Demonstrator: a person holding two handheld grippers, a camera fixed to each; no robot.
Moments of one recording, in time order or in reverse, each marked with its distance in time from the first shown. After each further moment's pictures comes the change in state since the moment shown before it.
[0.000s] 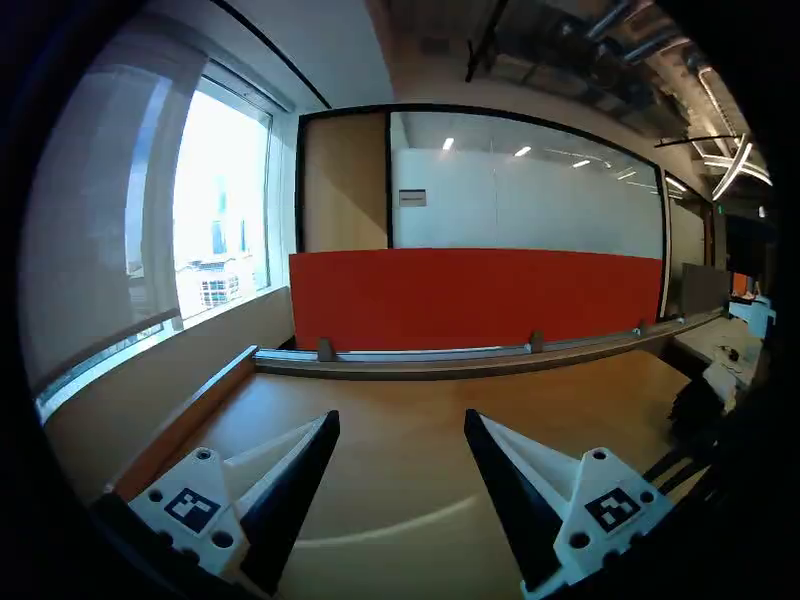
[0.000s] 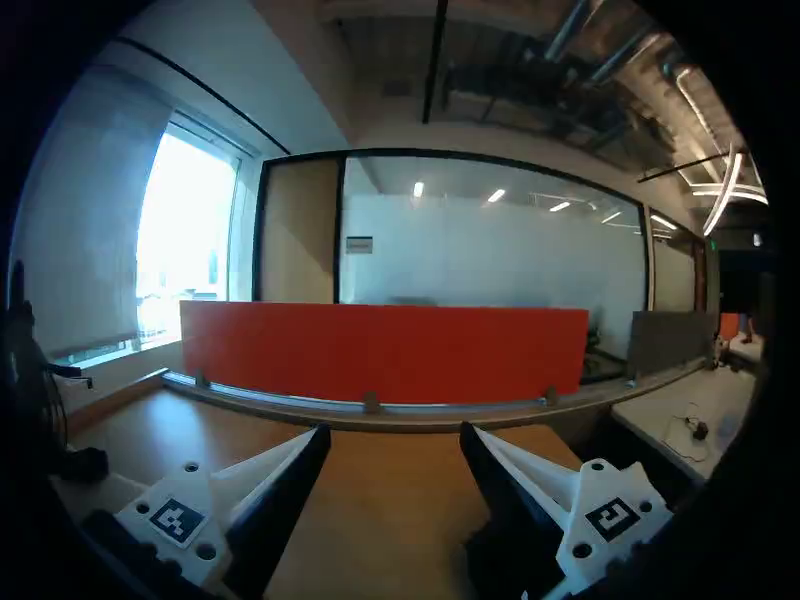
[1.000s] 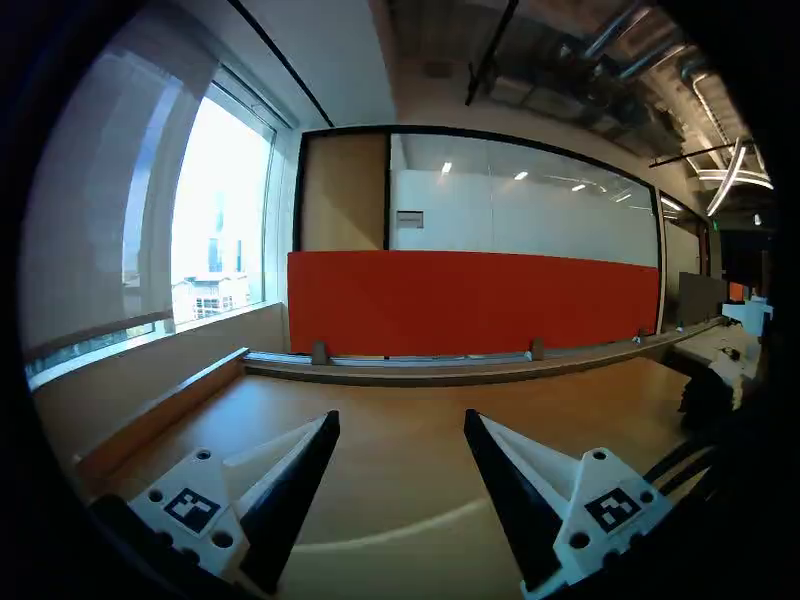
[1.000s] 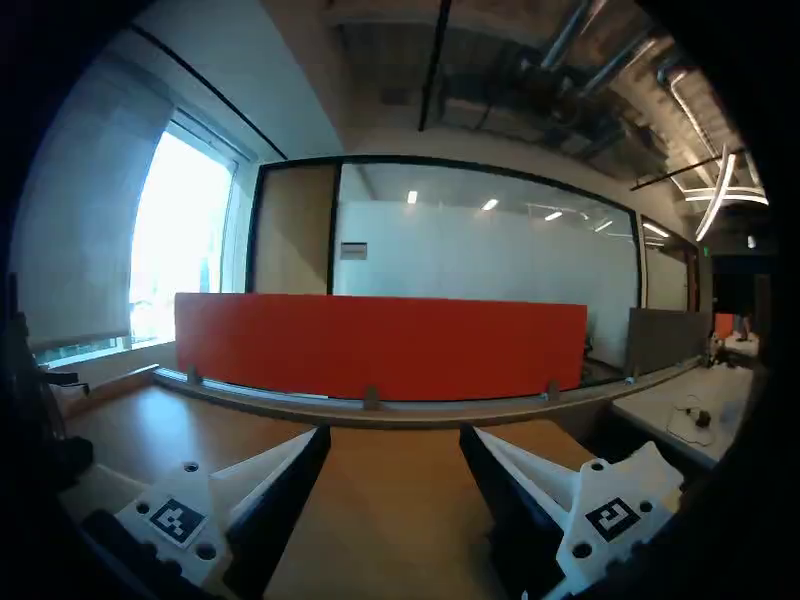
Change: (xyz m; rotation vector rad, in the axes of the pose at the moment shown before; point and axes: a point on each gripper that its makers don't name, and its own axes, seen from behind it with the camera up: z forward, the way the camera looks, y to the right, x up) left arm -0.061 -0.007 0.024 -0.024 0.107 -0.029; right arm -0.050 -0.028 0.013 -0.038 0.045 -0.021
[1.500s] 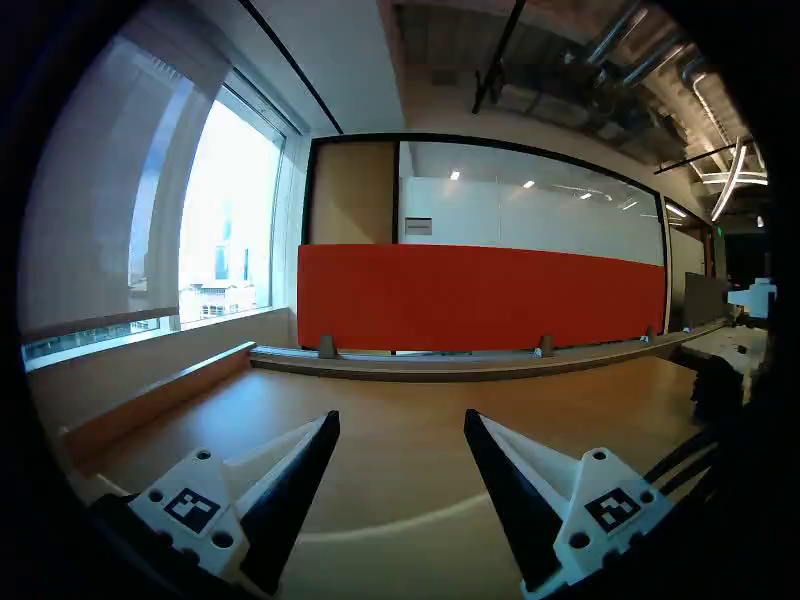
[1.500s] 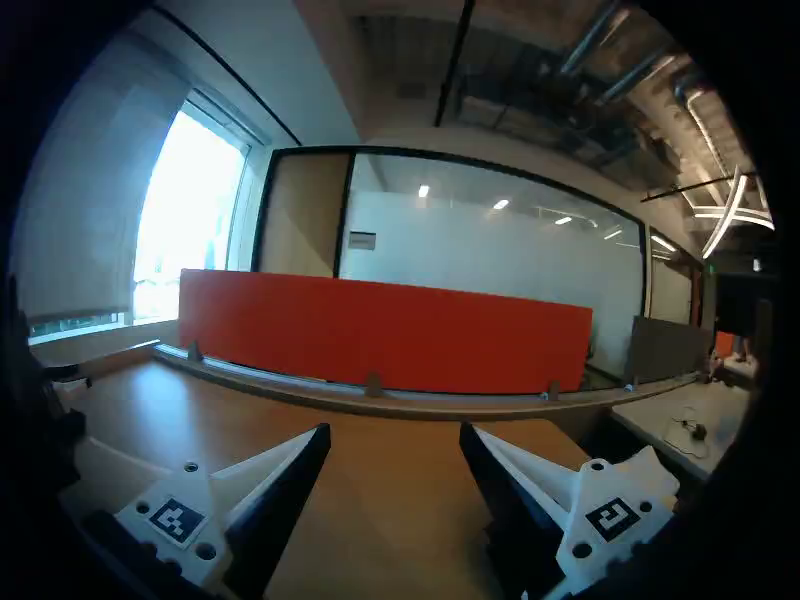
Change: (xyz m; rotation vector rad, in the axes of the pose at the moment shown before) left arm -0.045 -0.013 0.004 0.028 0.042 -0.007; right arm -0.023 -0.011 0.000 0.011 -0.021 -0.058
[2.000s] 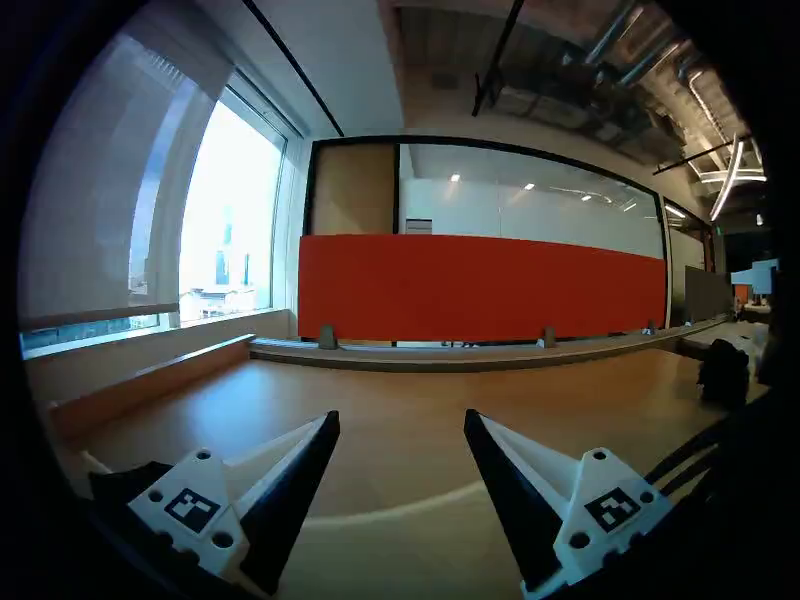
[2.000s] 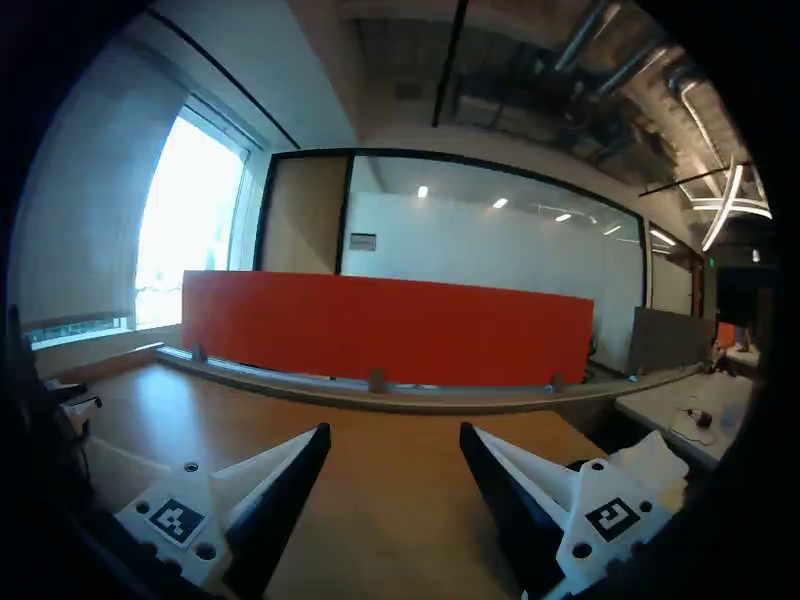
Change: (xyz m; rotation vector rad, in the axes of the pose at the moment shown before) left arm -0.044 -0.002 0.005 0.000 0.019 0.000; right arm -0.021 -0.005 -0.007 0.007 0.007 0.016
